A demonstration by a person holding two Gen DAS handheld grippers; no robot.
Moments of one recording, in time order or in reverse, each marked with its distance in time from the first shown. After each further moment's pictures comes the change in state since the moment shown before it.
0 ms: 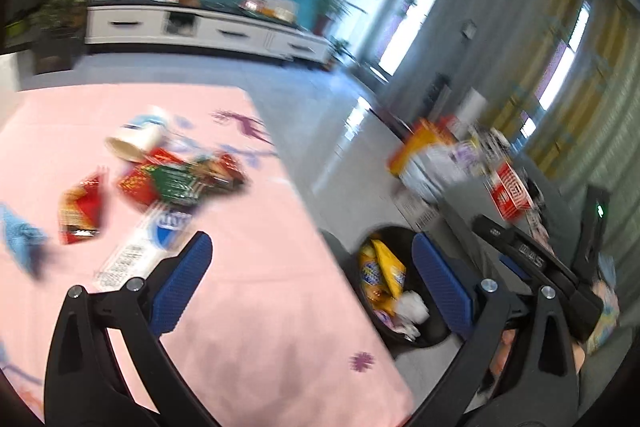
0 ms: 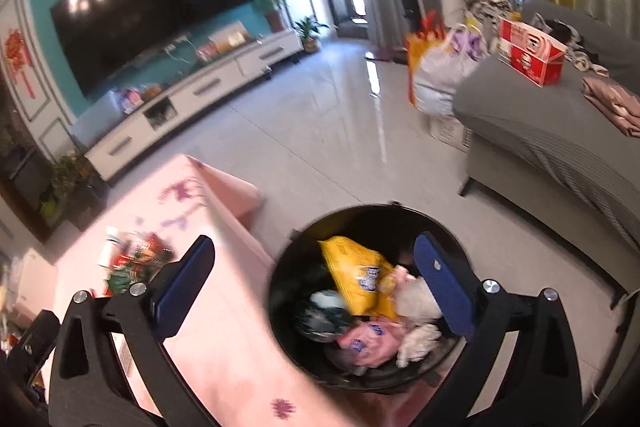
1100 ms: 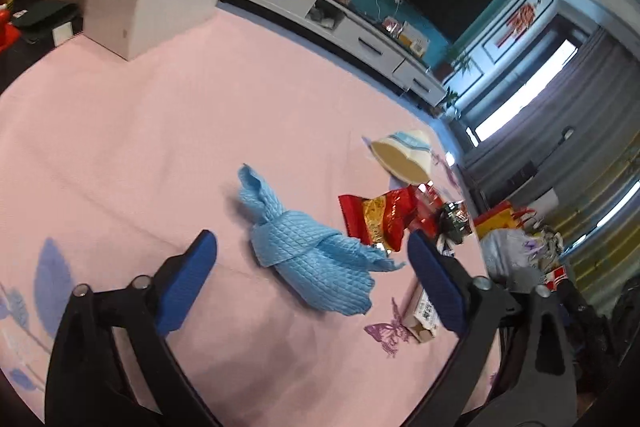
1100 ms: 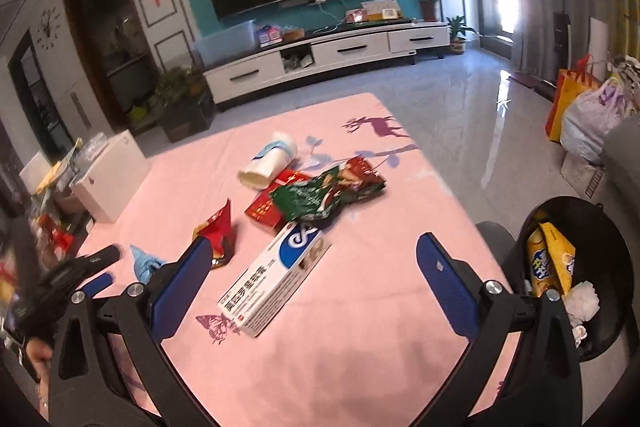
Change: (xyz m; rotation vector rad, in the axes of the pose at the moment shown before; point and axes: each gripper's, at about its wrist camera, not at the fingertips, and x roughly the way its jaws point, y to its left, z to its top) left arm -0.040 0.284 -0.021 -0.368 0.005 0.196; right arm 0.017 0.201 -0.096 -0.362 0.085 0.331
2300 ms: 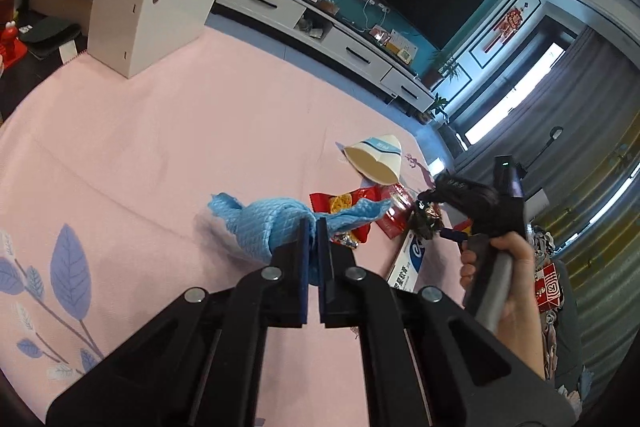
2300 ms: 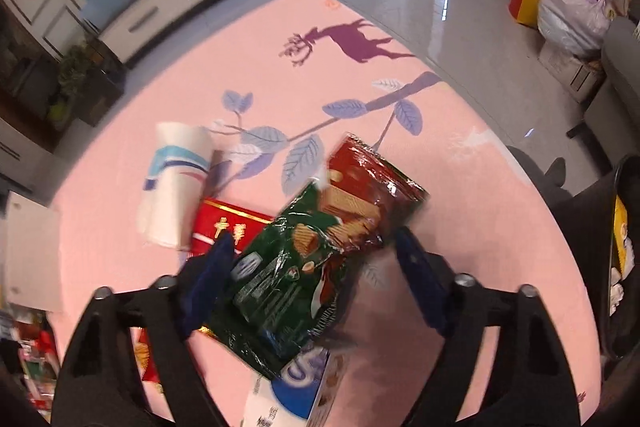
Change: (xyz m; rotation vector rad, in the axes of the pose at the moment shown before) left arm -0.044 -0.023 -0.005 -0.002 -0.061 -0.052; right arm 0.203 -0.015 0.060 0.297 0.410 -0.232
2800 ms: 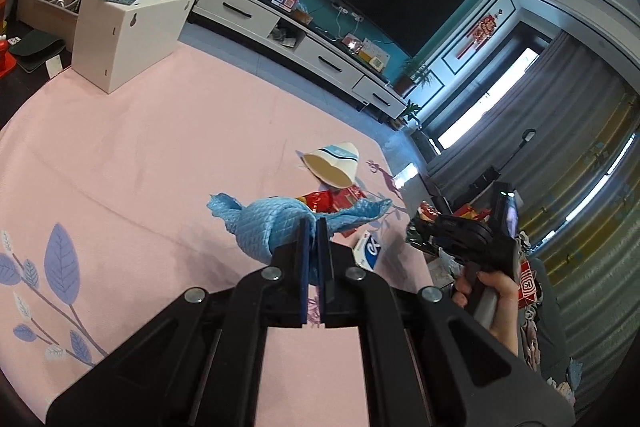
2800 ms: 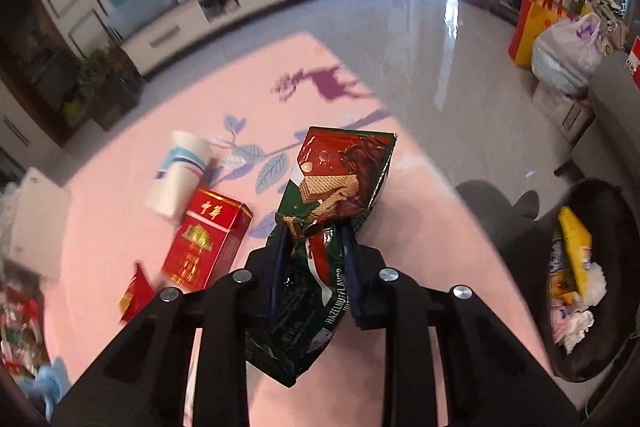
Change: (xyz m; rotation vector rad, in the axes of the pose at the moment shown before) left arm -0.035 -0.018 -0.004 0.019 -0.027 -0.099; right arm -0.077 -0.050 -0.028 -0.084 -0.172 0.065
